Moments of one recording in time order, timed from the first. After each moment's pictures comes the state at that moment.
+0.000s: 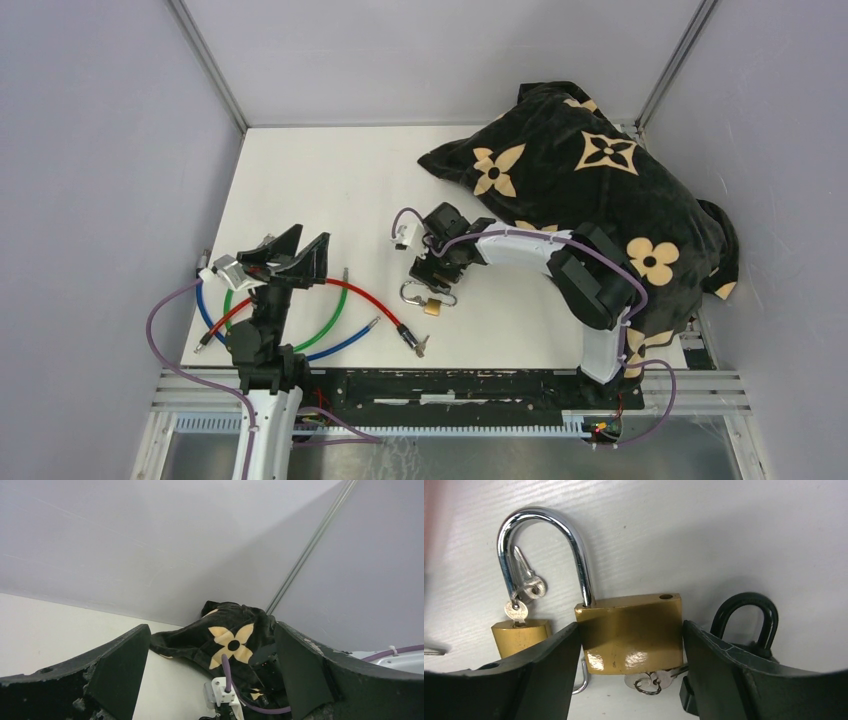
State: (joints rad) left arm 0.02 0.08 0.13 0.49 0.25 -0.71; right arm 0.81 1.89 1.19 -0.37 -0.19 -0.38
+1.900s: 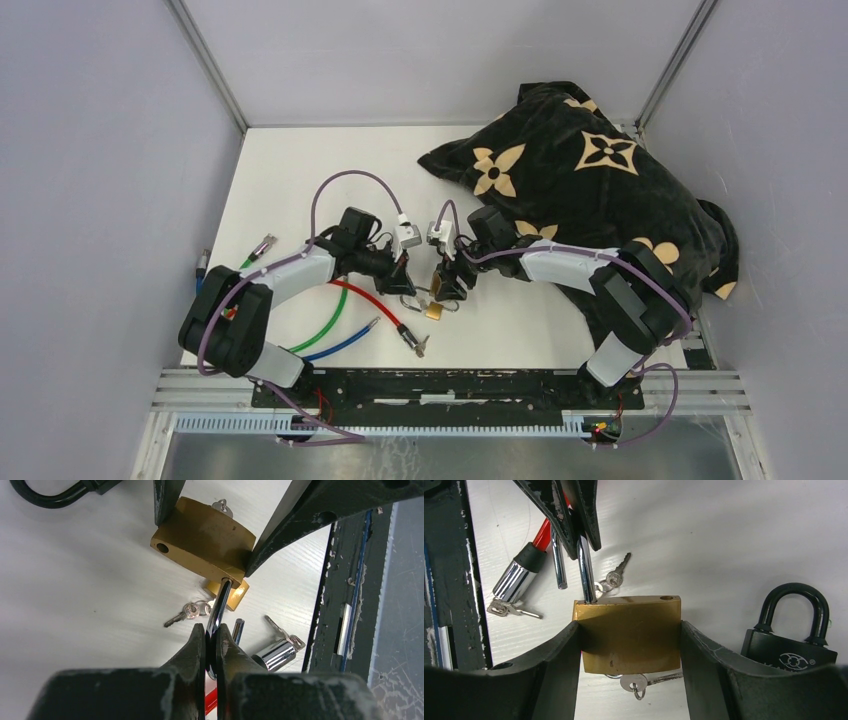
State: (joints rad) left arm -0.46 1.47 0.73 -0.23 0.84 0.36; right arm 0.69 1.65 0.85 -0.01 -0.64 -0.30
